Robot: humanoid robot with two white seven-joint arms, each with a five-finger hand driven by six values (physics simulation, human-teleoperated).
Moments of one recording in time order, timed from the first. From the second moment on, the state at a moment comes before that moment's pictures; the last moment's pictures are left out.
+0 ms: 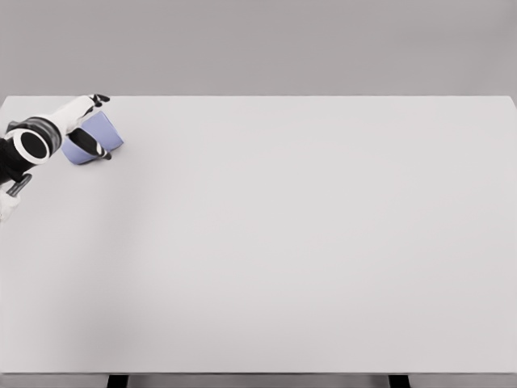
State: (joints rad) left arm -0.81 0.70 -0.86 -1.34 0.04 0.61 -0.18; right arm -0.02 0.00 -0.05 -0.01 0.10 -0.08 0.08
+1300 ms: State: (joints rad) left arm -0.83 0.58 -0.86 -1.14 -0.03 0.61 -0.15; right arm -0.02 0.00 -0.05 -0.01 0.10 -0.08 0.08
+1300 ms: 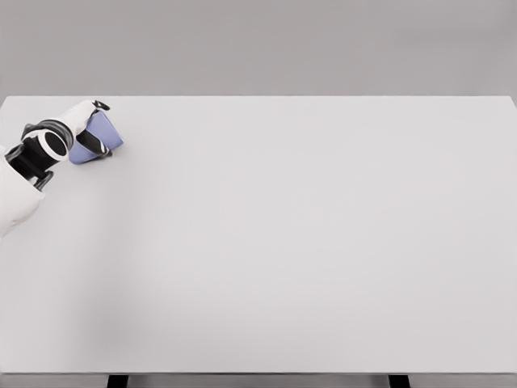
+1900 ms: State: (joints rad) left arm -0.85 0.68 -0.85 -1.14 0.22 0.38 -0.20; right arm -0.02 0.00 -0.05 -0.01 0.10 -0.08 0.08
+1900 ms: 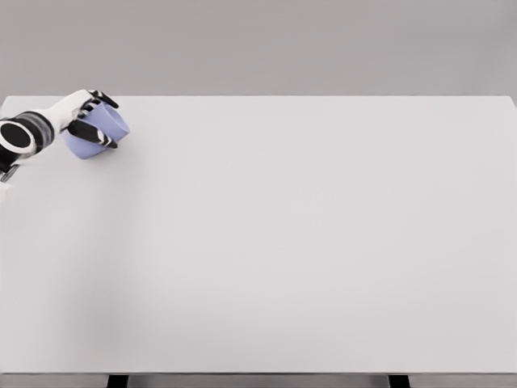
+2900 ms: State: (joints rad) left arm -0.74 0.30 -0.53 -0.78 0.69 -0.21 -0.61; right arm -0.02 0.00 -0.05 -0.01 0.10 -0.08 0.08
